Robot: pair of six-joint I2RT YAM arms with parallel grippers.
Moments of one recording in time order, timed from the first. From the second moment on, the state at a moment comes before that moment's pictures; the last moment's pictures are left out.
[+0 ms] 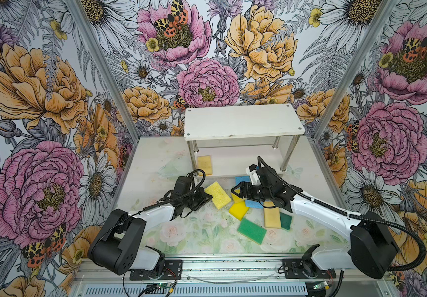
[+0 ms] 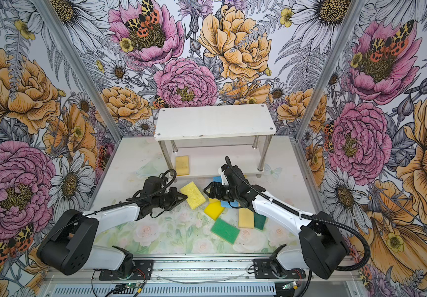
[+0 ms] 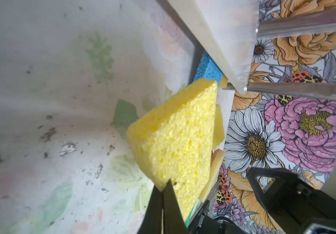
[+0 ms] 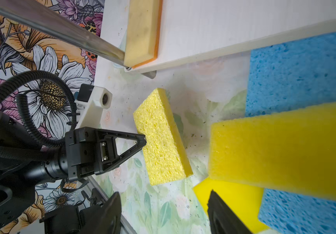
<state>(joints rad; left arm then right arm) -0.41 1.38 0.55 0.06 0.52 -0.99 0.63 1.36 0.86 -0.22 -0.38 0.75</state>
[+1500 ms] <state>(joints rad) -0.39 1.28 0.65 -0.13 0.69 -0.81 0.72 1.43 0.90 -0.28 -0.43 0.71</state>
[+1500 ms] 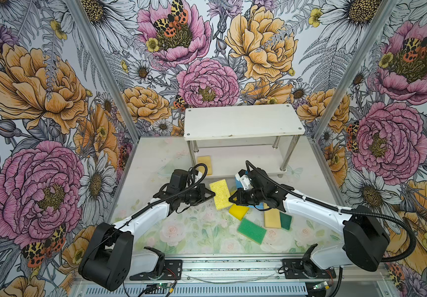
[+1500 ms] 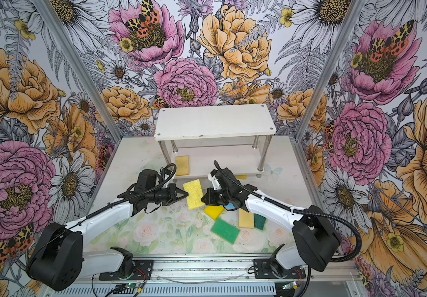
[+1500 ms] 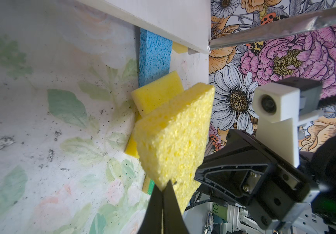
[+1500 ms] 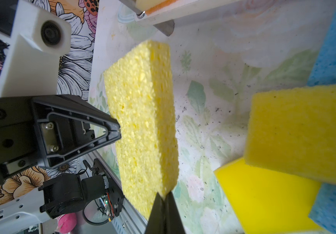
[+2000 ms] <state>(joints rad) -0.24 1.04 0.64 -0.19 0.71 -0.83 0.70 1.40 0.90 -0.28 -0.32 0.73</state>
